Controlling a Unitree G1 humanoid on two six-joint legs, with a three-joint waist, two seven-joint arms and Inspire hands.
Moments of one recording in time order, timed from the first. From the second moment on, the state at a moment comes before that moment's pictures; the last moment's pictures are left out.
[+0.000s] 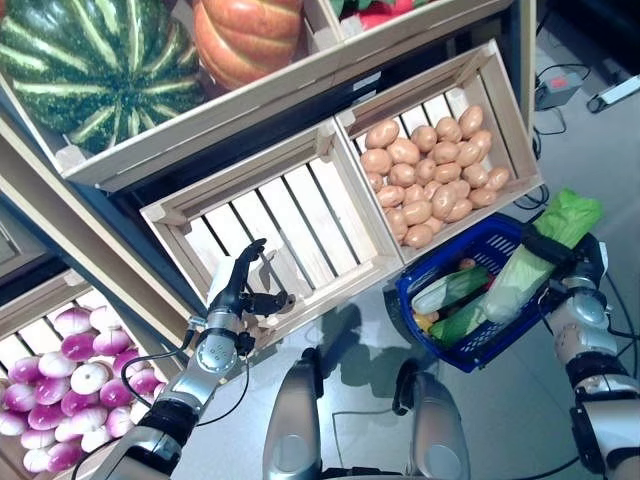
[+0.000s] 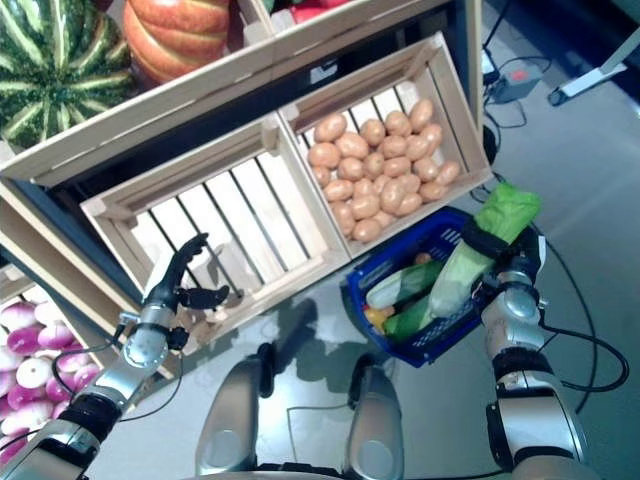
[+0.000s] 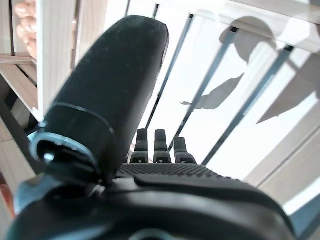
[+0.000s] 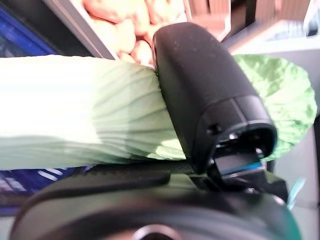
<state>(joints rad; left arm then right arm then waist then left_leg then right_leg) -0.29 0.56 -0.39 0.55 -0.05 -0.25 0.36 -0.63 -0.62 0.00 1.05 0.80 -0.25 -0.15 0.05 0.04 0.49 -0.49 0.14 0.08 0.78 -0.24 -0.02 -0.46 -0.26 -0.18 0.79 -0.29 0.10</state>
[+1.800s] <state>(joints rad) -0.36 0.59 -0.47 0.52 -0.11 -0.34 0.45 -0.67 -0.65 -0.12 1.21 1.10 -0.06 -0.09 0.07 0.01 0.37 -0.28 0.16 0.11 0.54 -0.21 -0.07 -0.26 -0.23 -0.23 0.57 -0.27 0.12</state>
